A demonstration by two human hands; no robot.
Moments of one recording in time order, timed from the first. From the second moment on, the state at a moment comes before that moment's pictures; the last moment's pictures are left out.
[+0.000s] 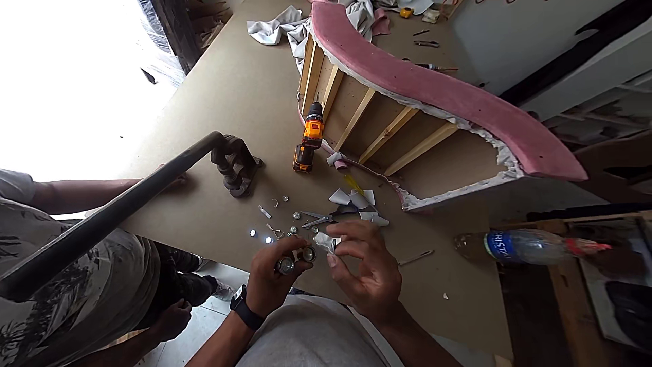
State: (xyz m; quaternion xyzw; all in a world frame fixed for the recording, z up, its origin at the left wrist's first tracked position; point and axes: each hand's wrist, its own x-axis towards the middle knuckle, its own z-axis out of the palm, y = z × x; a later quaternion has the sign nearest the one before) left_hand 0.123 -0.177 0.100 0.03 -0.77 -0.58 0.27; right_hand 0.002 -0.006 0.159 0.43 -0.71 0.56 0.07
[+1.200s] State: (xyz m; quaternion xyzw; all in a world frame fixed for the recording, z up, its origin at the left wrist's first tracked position) left_hand 0.129 -0.180 0.100 -0.03 -0.81 -0.50 0.30; right_hand 0.009 0.008 0.171 0.41 -0.72 0.55 -0.07
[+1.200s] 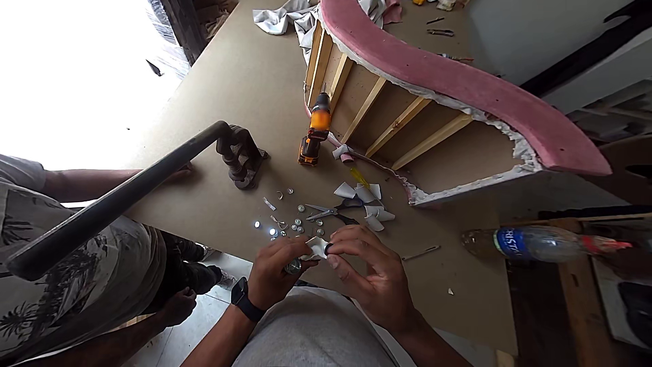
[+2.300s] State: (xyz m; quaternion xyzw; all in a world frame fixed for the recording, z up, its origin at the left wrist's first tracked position) left_hand 0.132 -0.175 0.098 -0.09 -0.83 -0.48 0.28; right_hand 0.009 0.014 0.179 0.38 -0.86 0.31 -0.10
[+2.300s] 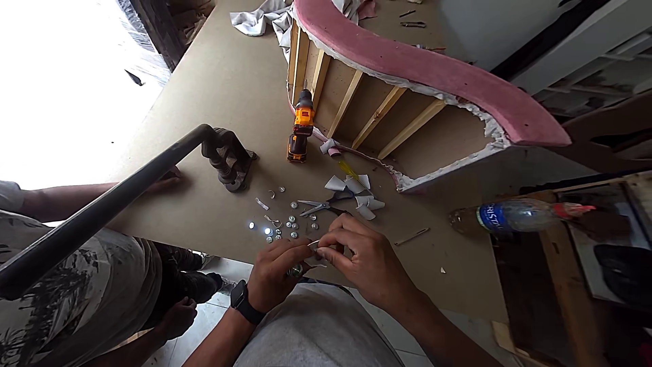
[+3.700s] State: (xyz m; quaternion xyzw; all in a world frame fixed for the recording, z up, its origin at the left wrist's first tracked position) left_hand 0.099 -0.158 0.132 -0.04 -0.66 -0.70 0.26; right_hand 0.022 0.008 0.140 0.24 -0.60 0.73 -0.22
